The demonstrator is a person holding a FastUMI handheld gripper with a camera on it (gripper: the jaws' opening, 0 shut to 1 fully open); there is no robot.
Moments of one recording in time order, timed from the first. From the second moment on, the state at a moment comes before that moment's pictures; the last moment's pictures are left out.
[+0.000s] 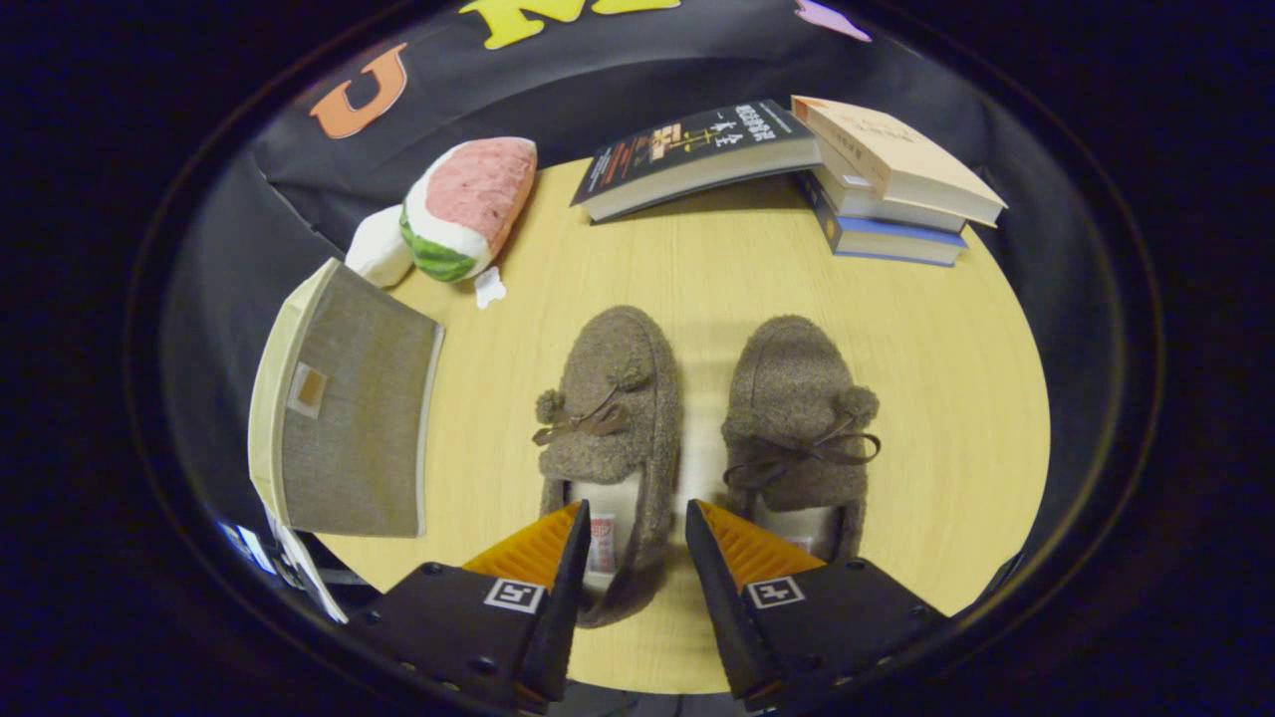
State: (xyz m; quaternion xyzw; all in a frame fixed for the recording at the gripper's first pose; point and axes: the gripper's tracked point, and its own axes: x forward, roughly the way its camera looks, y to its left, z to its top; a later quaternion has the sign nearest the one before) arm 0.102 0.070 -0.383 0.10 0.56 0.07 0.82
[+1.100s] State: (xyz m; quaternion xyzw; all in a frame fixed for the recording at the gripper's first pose) arm 0.080 0.084 -0.368 0.13 0.59 0.08 0.79
